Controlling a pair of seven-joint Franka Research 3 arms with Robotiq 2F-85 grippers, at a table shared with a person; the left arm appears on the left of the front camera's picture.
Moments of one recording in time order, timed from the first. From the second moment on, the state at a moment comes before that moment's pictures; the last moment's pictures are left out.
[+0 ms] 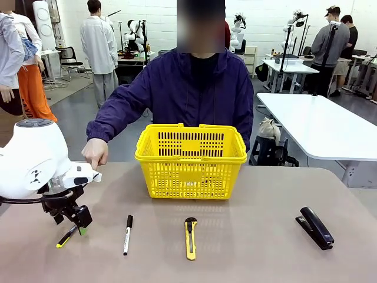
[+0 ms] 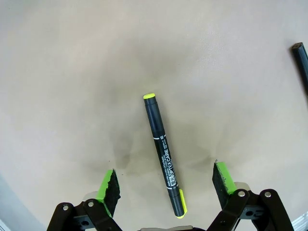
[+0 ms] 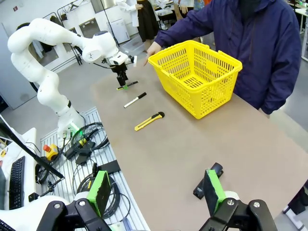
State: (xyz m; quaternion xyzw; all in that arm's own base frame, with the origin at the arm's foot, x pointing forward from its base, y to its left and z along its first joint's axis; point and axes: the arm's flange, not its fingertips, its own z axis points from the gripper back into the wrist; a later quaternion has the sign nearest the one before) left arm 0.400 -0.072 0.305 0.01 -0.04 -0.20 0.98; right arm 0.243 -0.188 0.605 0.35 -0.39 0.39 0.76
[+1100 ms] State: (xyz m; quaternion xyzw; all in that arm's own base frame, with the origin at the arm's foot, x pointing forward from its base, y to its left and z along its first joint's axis) left arm 0.403 -0.072 0.311 0.01 -0.05 -0.21 0.98; right arm 0.243 -0.188 0.605 0.35 -0.39 0.39 0.76
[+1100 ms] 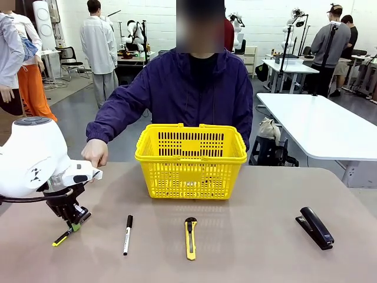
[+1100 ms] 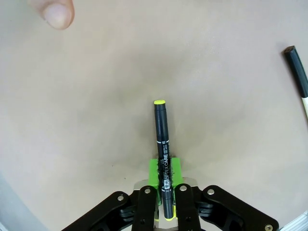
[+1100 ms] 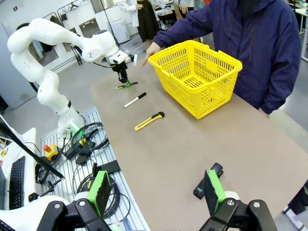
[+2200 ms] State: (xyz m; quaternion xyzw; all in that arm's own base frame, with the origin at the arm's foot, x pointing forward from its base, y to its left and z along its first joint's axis) left arm 0.373 -0.087 0.417 0.04 -0.09 -0.27 0.96; right arm 0.243 -0.188 0.605 0.35 -0.39 0.39 0.76
